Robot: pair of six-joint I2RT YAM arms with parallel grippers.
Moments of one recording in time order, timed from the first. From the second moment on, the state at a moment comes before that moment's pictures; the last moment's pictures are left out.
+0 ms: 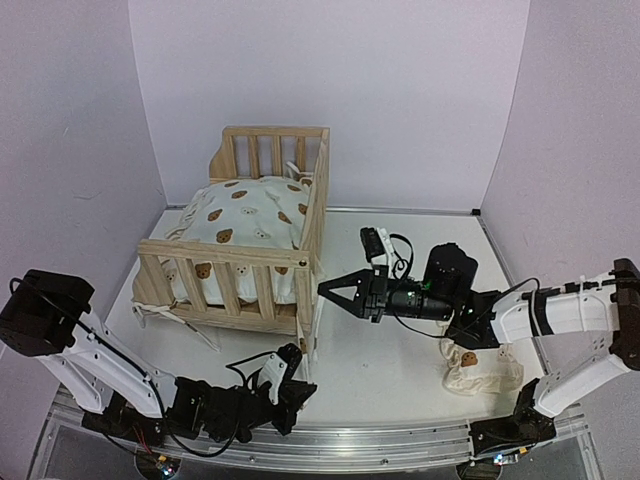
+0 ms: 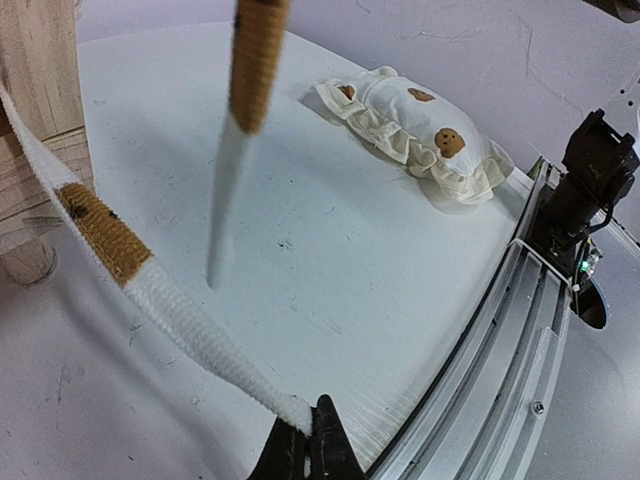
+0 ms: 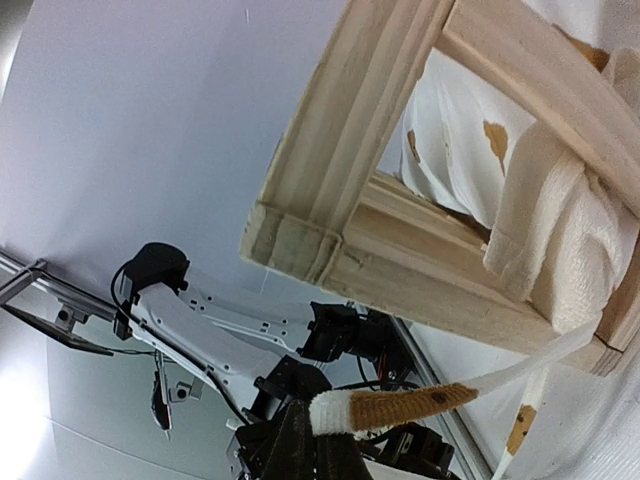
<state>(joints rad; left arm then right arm) -1.64 1.62 0.48 0.72 -0.61 -0.54 0.99 1.38 0.64 0.74 -0.45 1.12</state>
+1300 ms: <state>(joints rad) -1.69 1.61 0.44 0.74 -0.65 -0.54 1.17 1.52 0.71 0.71 -0.14 0.98</state>
